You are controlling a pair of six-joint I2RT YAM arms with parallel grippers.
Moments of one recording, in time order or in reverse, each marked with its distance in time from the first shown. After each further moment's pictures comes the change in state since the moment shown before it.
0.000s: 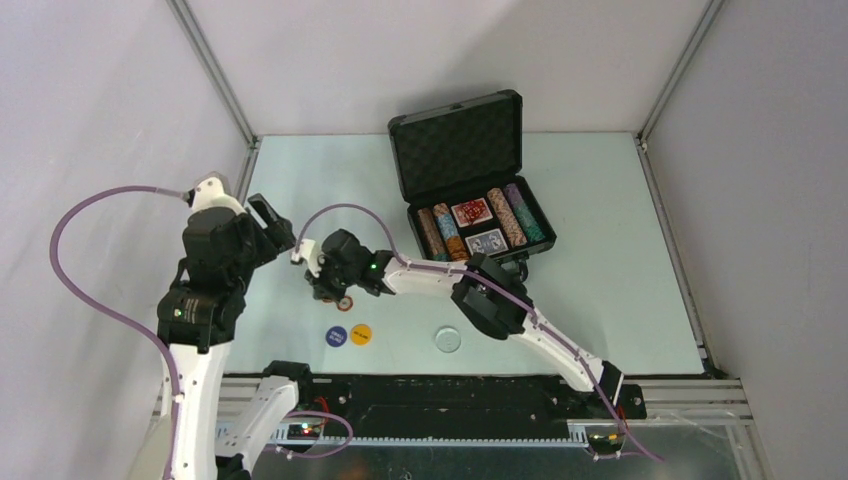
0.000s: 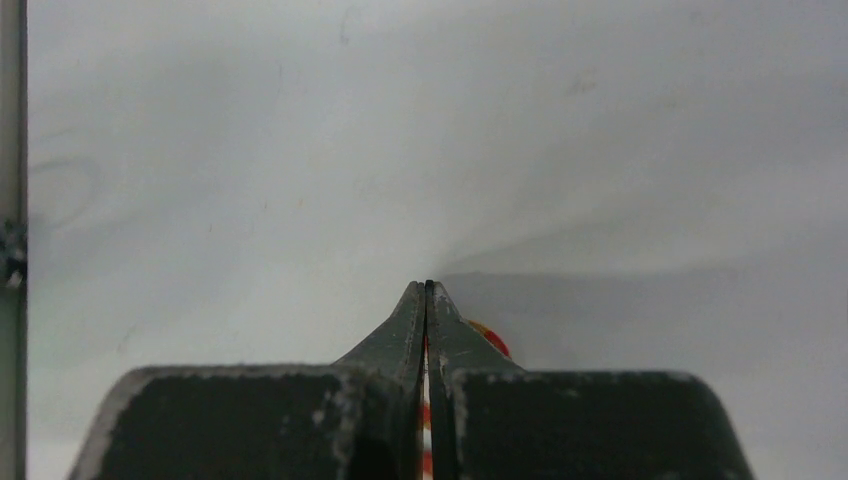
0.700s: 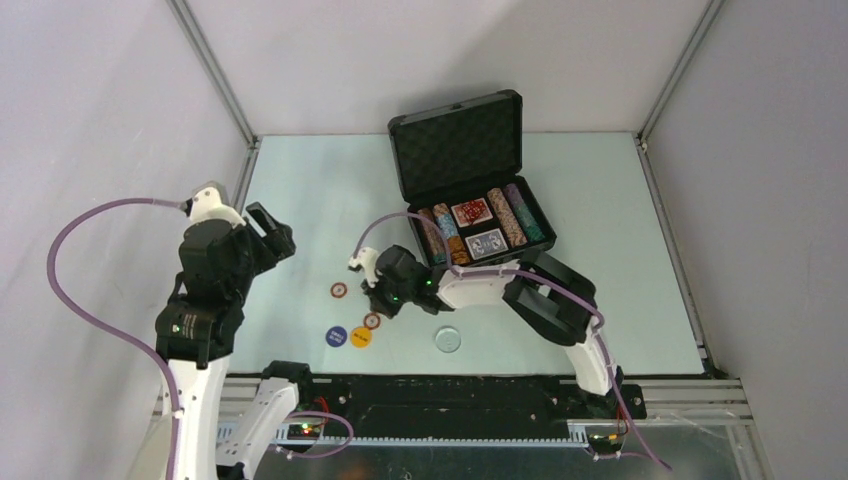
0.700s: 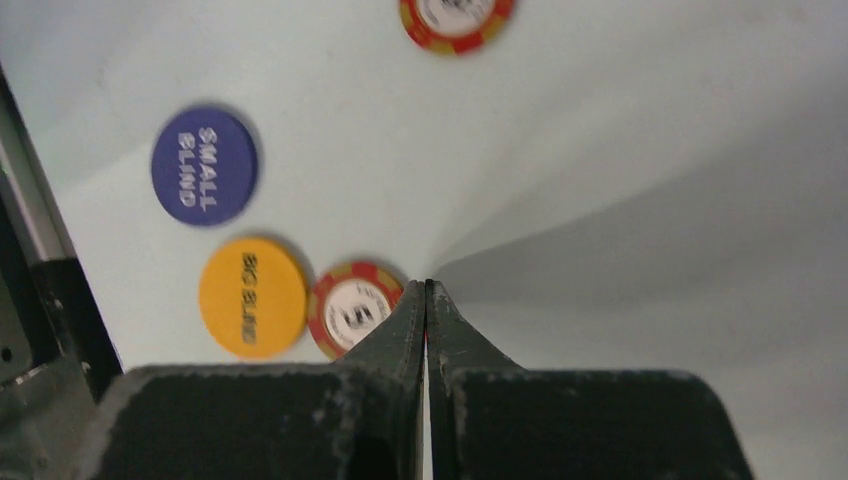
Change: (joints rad) left arm 0.003 -0.062 -0.035 0.007 0.017 0.000; right arm -0.022 -0.484 -0.784 0.177 0.158 0.167
